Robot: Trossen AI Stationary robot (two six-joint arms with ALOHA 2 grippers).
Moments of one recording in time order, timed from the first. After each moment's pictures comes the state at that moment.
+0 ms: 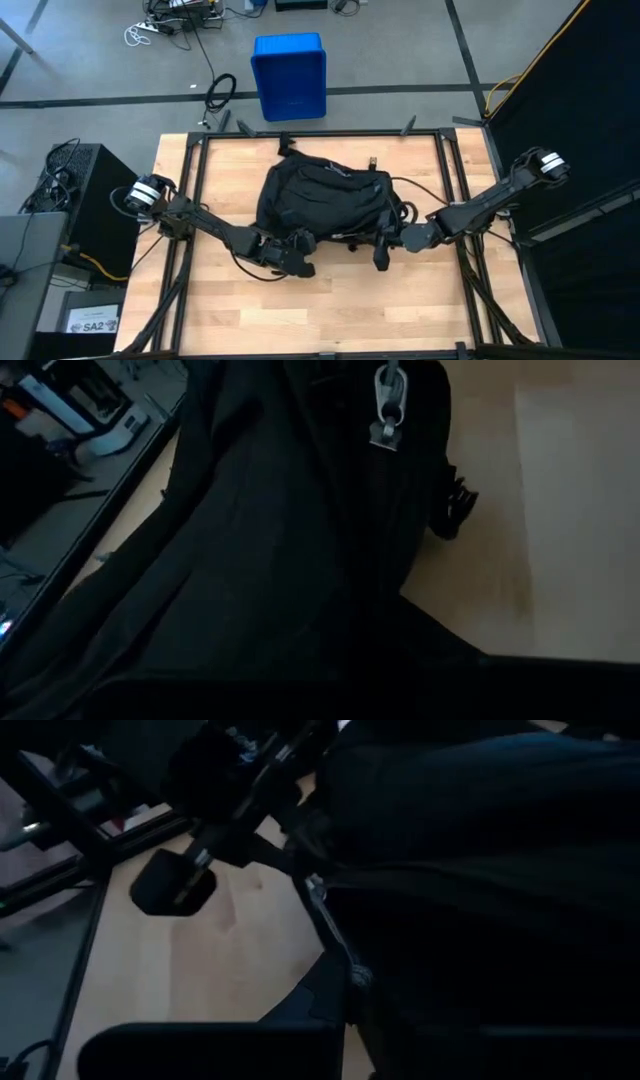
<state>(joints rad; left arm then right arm) -0.39 1.70 0.95 -0.04 -0.71 -0.20 0.46 1.21 0.61 0.10 0.58 0.63</state>
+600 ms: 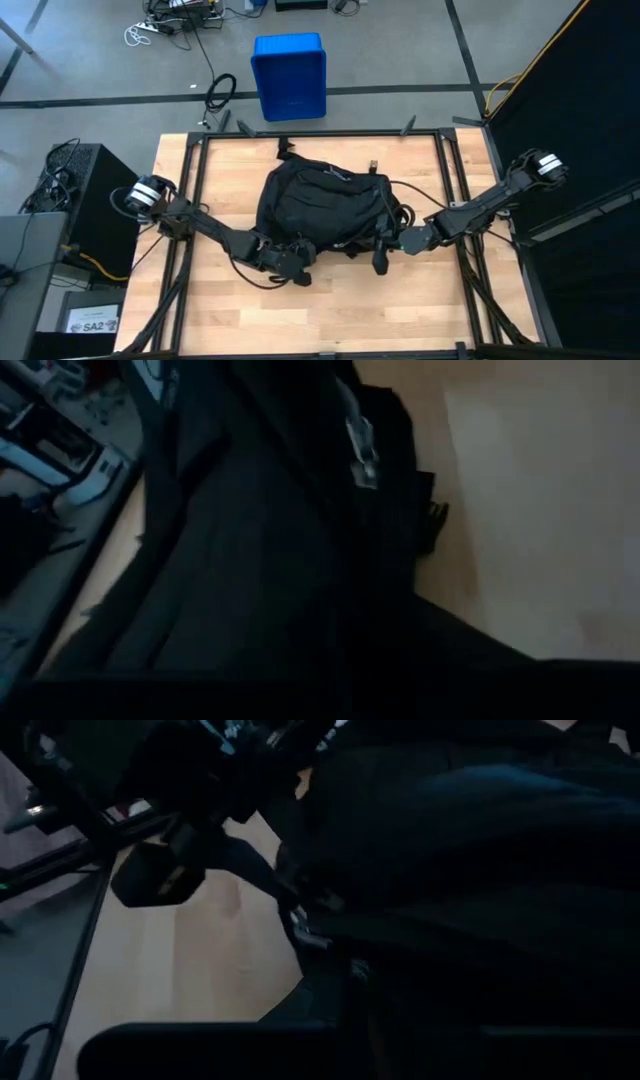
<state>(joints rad) -0.41 1.70 0.99 0.05 -0.69 0.03 0.45 1.28 0.61 0.19 0.54 0.60</state>
